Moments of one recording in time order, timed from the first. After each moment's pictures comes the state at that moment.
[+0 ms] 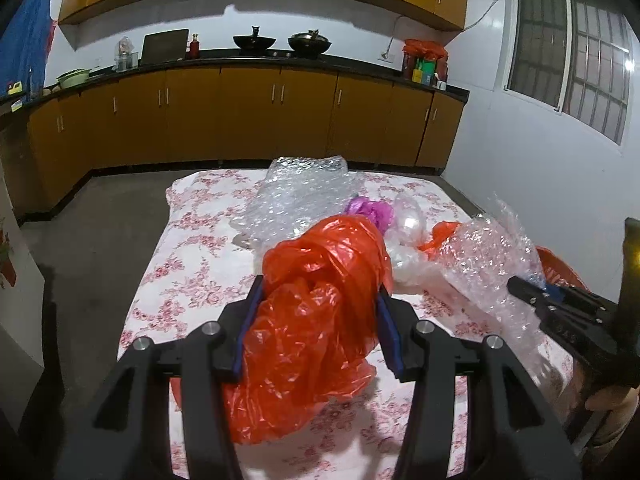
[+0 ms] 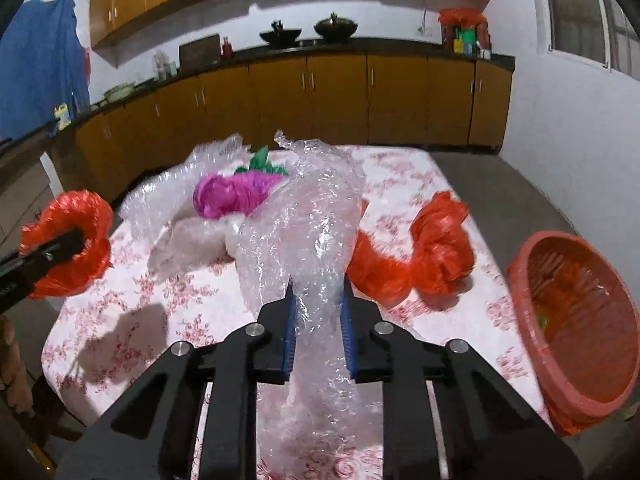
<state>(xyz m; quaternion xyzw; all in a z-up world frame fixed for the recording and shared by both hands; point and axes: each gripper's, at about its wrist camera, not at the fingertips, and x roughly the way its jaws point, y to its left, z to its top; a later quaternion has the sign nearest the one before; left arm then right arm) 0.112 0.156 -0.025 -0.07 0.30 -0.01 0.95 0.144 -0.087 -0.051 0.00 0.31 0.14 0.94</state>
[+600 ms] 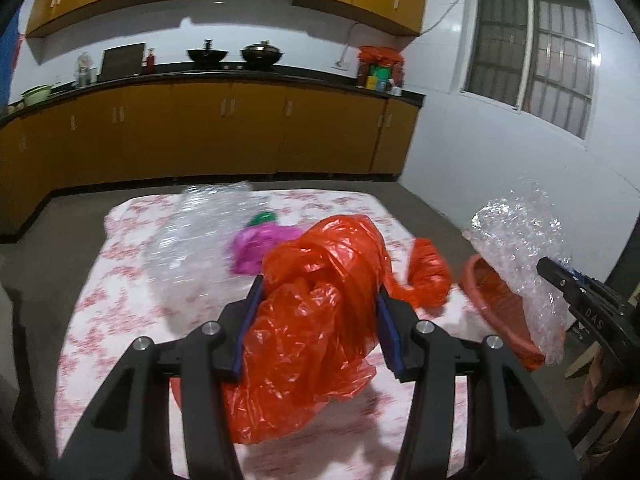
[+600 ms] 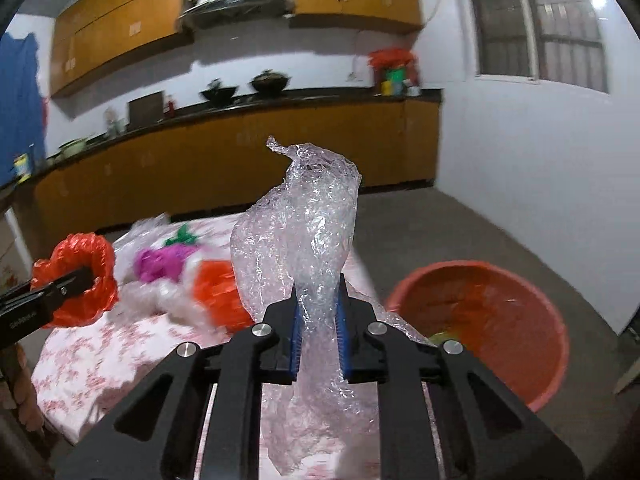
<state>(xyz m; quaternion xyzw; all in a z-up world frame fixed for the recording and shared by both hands) 0.128 0.070 0.000 -0.06 0.27 -0.09 0.96 0.105 -0.186 0.002 0.02 0.23 0.02 0.97</state>
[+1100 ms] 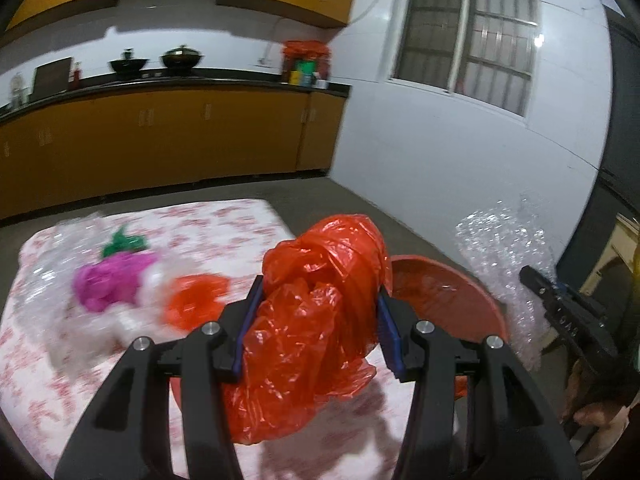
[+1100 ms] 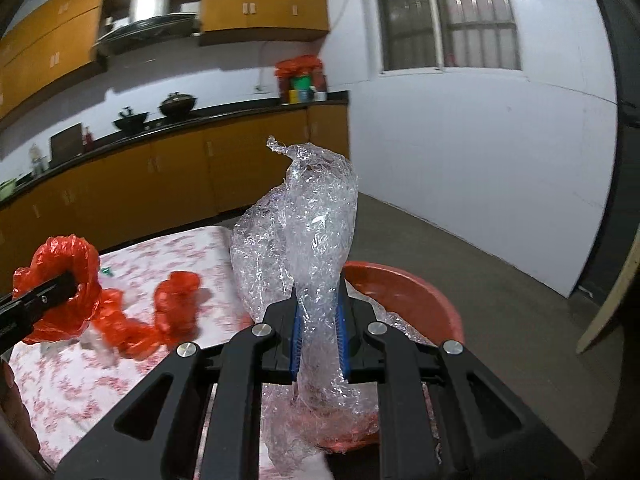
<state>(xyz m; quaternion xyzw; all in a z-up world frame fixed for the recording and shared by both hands) 0.162 -0.066 0.010 -0.04 0.27 -0.22 0.94 0.088 -0.294 -0.003 0.06 0.22 -0.12 0.97</state>
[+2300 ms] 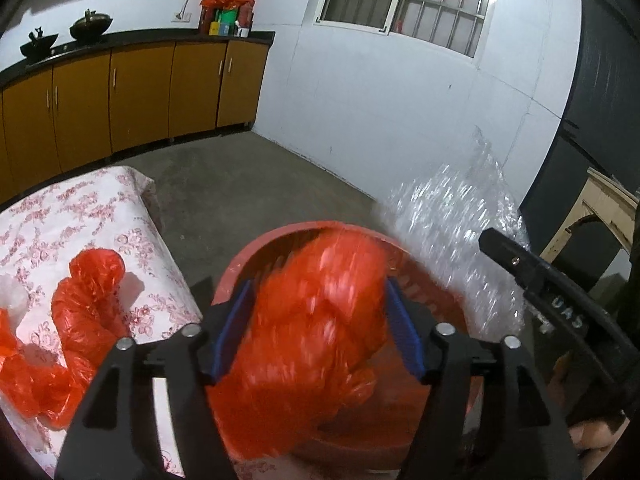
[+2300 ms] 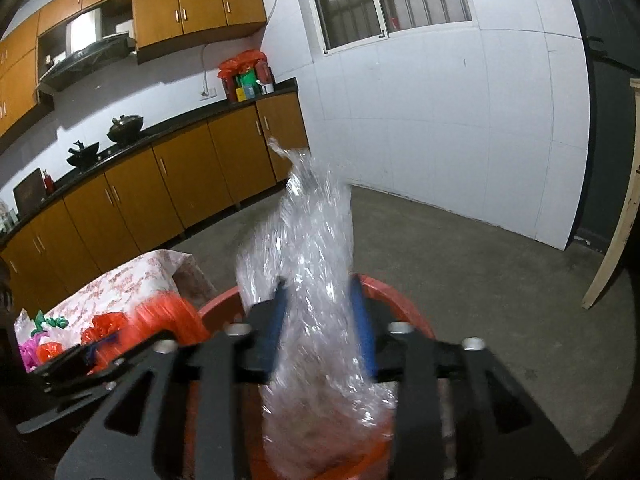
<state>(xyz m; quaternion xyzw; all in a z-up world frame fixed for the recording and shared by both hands) 0.244 -0.220 -0.058 -0.01 0.34 -0.33 0.88 0.129 -0.367 -0.032 0.15 0.22 -0.17 0.95</state>
